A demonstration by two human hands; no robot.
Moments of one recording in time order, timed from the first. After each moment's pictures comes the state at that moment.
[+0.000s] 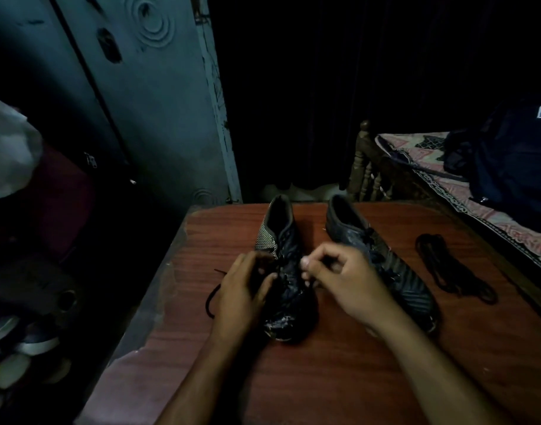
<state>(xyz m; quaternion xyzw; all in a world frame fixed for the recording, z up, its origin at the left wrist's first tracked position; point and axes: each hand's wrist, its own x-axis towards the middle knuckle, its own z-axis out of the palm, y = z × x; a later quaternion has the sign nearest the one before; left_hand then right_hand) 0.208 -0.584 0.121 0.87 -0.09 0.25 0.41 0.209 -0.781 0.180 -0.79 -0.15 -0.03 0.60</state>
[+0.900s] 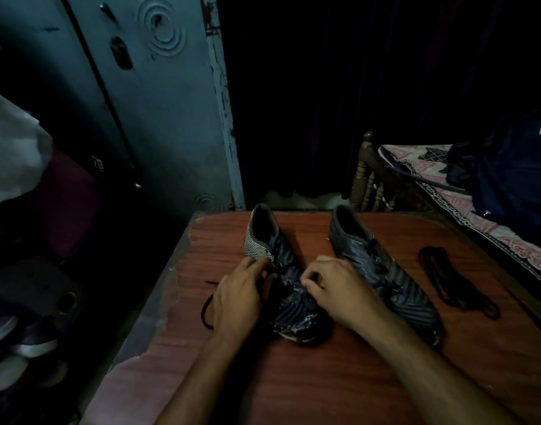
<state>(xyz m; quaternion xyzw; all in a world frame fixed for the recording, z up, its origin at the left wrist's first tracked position) 0.216 -0.583 0.132 0.95 -0.02 0.21 0.24 0.237 -0.773 0.169 -0.95 -0.19 -0.05 0.25</state>
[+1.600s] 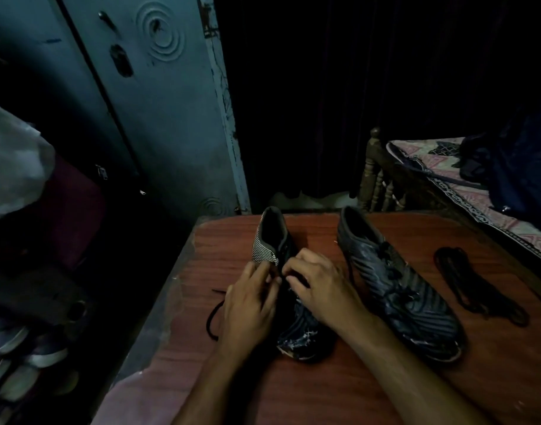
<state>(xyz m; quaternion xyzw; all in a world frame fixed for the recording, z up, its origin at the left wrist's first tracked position) 0.221 -0.579 0.120 0.91 -0.09 0.23 0.34 0.258 -0.742 0.147 -0.90 -0.28 -0.16 0.29</state>
